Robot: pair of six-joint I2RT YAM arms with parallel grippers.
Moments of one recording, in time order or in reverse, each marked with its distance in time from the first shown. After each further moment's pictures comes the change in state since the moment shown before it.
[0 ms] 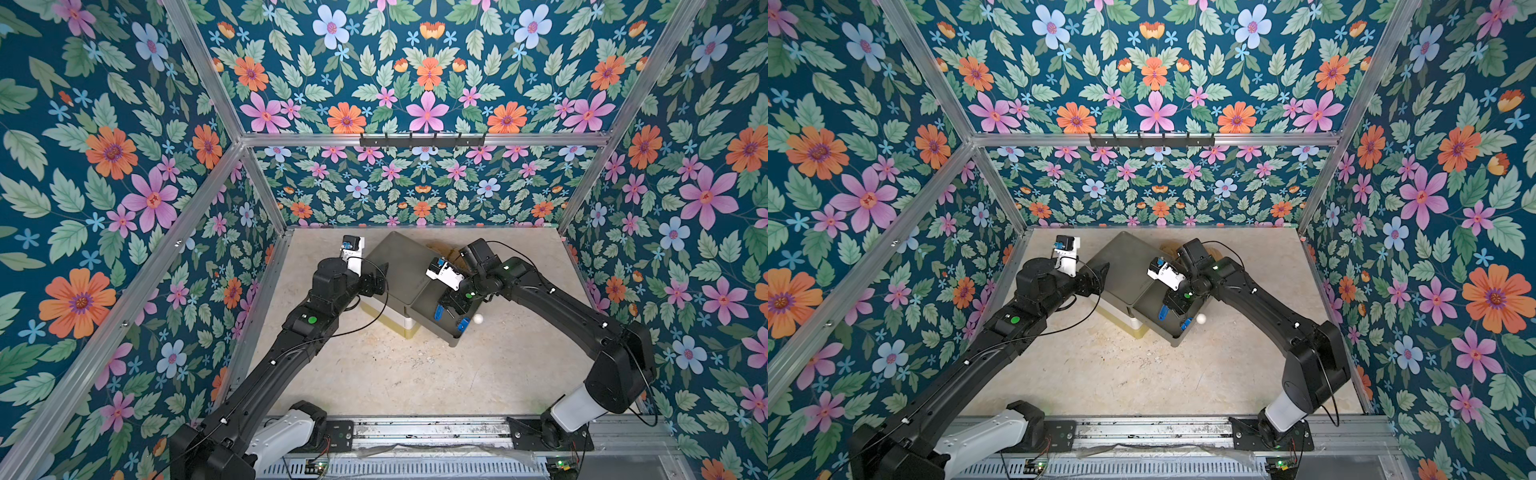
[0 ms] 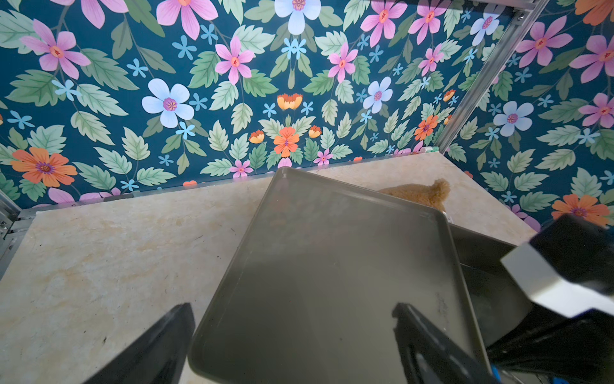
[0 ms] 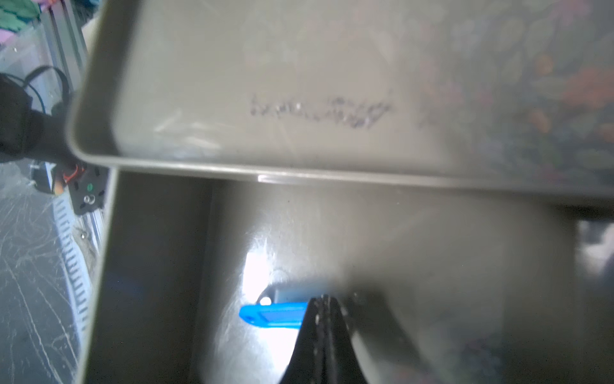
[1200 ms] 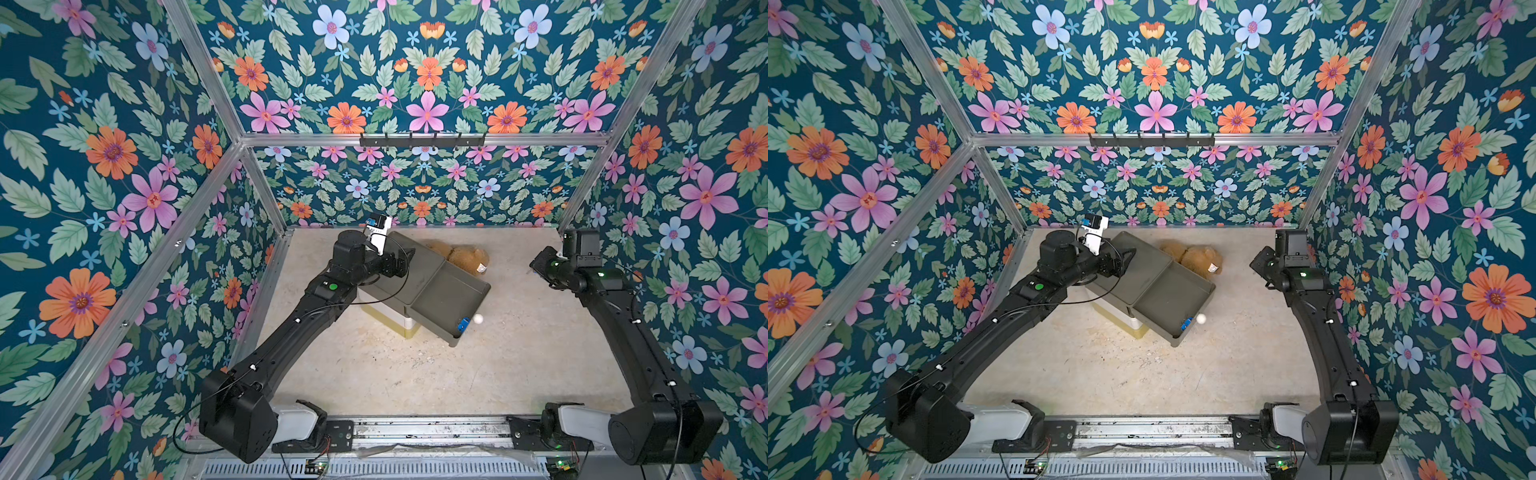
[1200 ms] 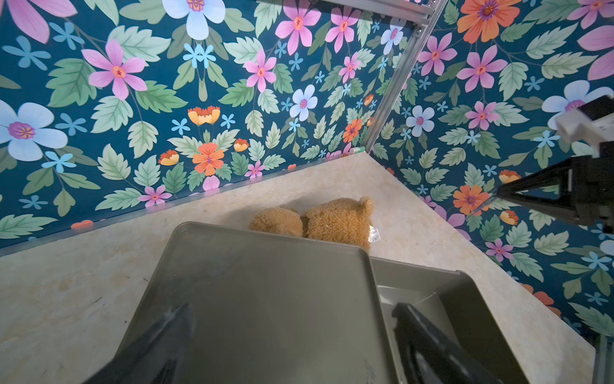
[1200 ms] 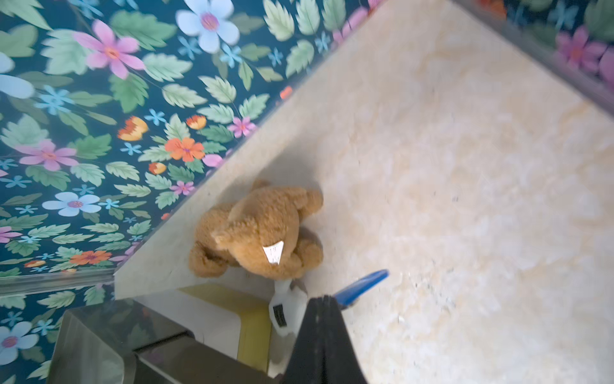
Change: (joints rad) left arm -0.030 0.288 0.246 0.048 0.262 -0.023; right arm -0.582 -0.298 -0.136 0.064 0.334 1.036
